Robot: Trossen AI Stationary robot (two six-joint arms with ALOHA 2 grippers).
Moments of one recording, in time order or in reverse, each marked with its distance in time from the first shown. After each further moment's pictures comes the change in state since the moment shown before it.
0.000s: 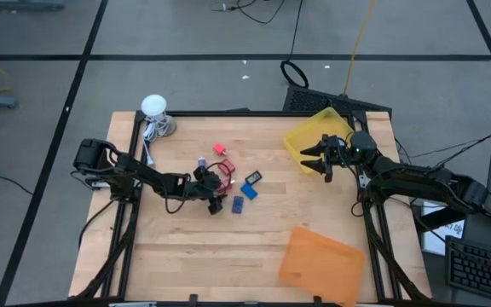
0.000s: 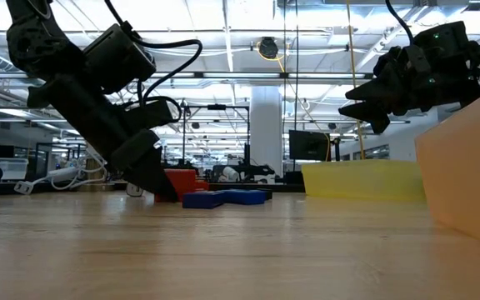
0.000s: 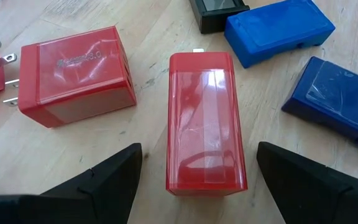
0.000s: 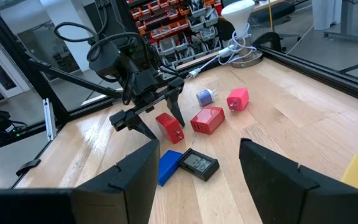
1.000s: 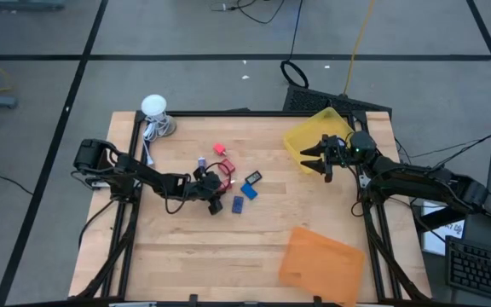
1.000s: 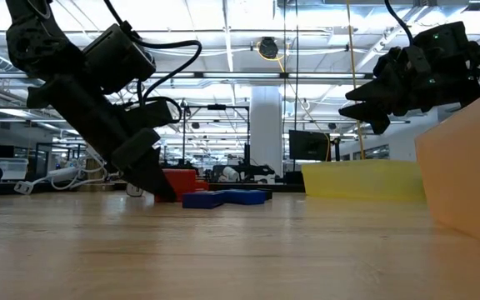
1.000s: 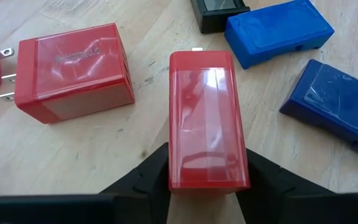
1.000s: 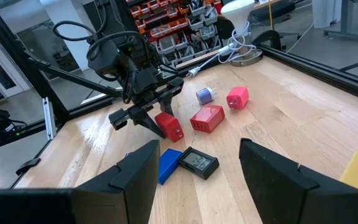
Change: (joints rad) left arm 0.000 0.001 -0.001 0.000 0.001 -0.030; right arm 0.000 0.000 0.000 -0.007 0.000 -0.002
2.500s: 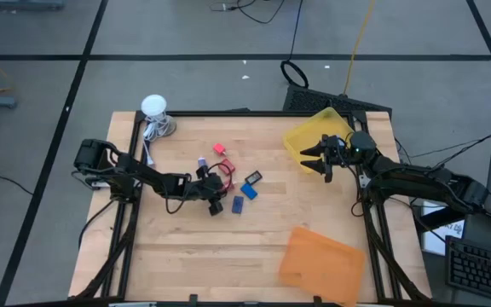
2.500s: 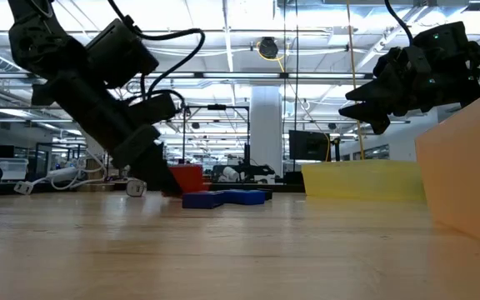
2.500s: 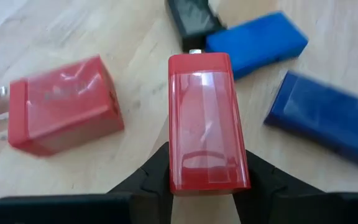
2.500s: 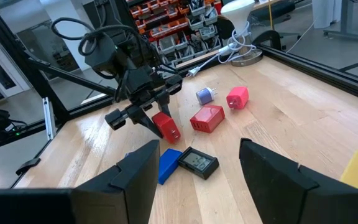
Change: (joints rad) left arm 0.000 0.000 0.019 0.065 0.003 0.120; right arm 0.000 0.000 0.000 0.000 0.000 0.000
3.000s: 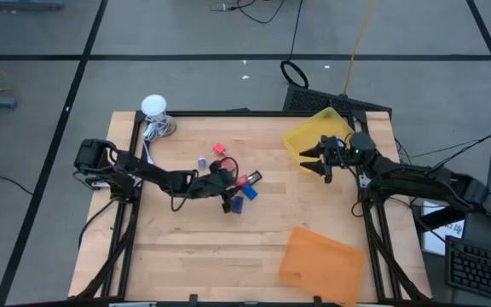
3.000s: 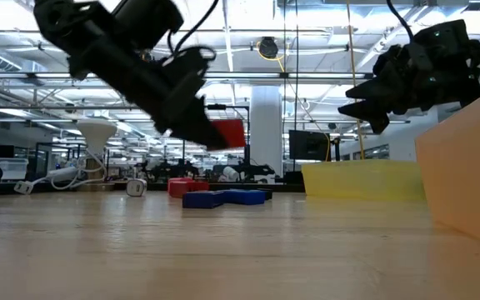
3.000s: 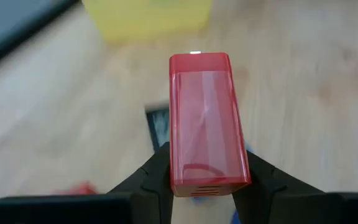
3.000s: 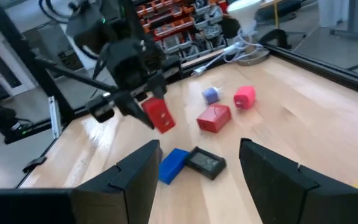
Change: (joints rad) left arm 0.001 0.000 0.185 0.013 -0.029 0.078; right arm 0.047 0.000 0.000 0.008 0.023 0.009
